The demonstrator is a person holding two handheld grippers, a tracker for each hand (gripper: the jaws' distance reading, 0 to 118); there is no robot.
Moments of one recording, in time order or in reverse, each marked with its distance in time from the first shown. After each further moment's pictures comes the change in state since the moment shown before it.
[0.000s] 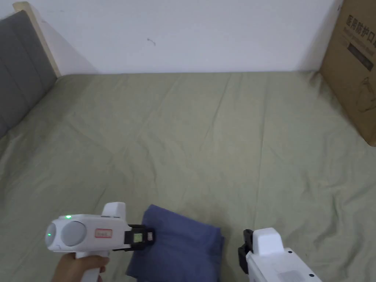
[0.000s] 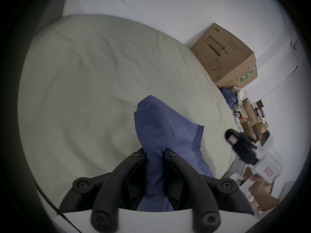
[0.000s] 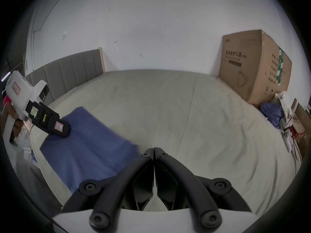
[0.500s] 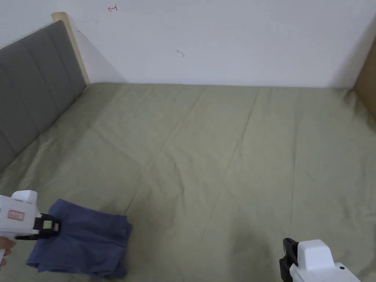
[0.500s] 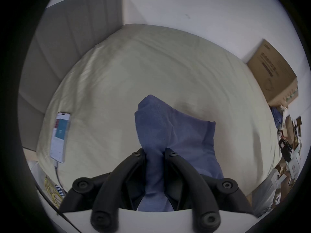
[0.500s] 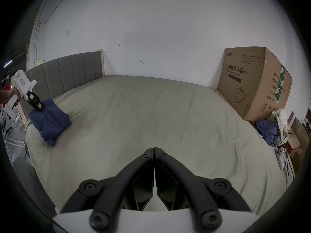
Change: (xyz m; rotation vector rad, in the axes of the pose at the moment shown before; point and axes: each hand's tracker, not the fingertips) left arm -0.182 0.052 0.125 0.015 0.444 0.126; right arm 0.000 0.034 -0.011 0.025 -0.025 0.068
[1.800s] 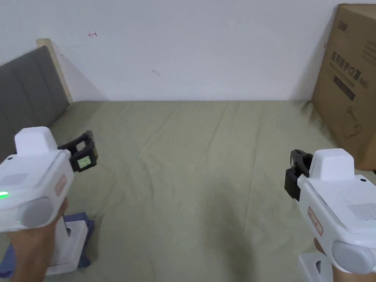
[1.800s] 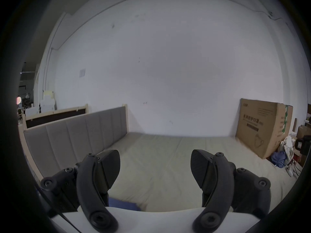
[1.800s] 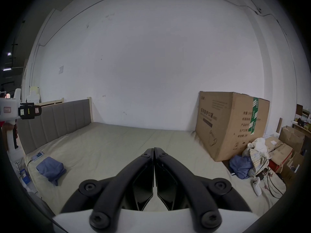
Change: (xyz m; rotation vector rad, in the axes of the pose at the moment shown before) left arm 0.282 -0.087 0.182 1.035 0.109 -0.085; right arm 0.100 0.113 0.144 0.382 -0.128 -0.071
